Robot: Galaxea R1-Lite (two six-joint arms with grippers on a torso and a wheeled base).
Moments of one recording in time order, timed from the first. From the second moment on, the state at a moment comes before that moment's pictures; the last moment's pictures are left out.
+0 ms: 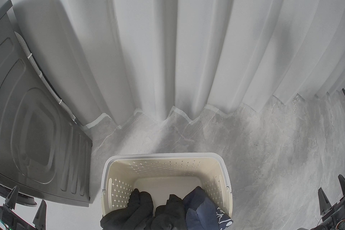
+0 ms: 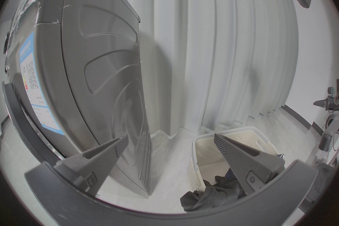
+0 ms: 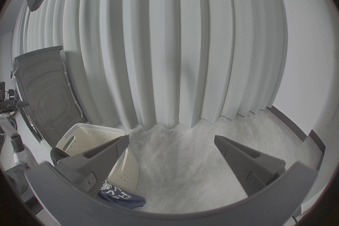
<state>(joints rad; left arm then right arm) 0.00 0.02 -0.02 0.00 -0.01 -0.01 -0.01 0.02 -0.02 0.00 0.02 0.01</state>
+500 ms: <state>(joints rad) 0.00 0.02 -0.02 0.00 -0.01 -0.01 -0.01 0.02 -0.02 0.00 0.02 0.01</state>
